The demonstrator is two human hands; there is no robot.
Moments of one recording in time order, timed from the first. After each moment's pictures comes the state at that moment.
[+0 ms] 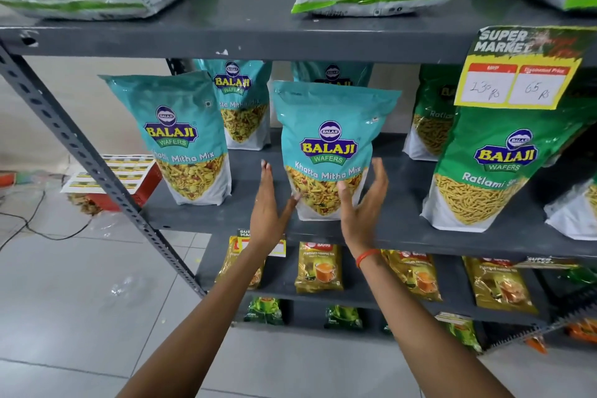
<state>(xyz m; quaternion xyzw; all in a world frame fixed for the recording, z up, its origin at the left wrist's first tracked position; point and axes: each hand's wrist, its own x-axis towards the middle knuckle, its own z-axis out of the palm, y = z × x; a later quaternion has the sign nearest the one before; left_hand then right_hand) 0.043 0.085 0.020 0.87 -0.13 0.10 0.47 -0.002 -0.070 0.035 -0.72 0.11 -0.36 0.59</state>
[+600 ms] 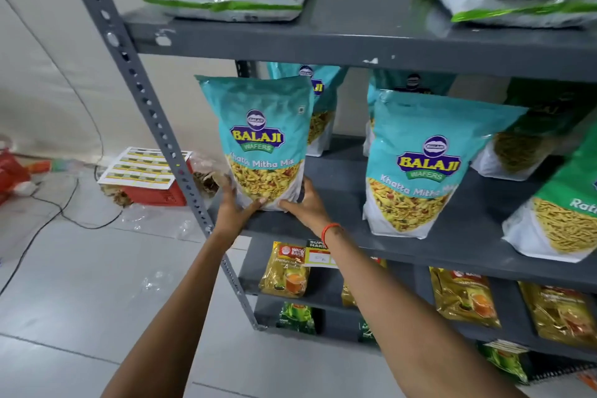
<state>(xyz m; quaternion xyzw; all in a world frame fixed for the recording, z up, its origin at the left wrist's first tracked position) 0.122 0.291 0.000 0.81 -0.02 0.04 0.58 0.115 0.113 0.004 -0.79 0.03 0.03 0.61</state>
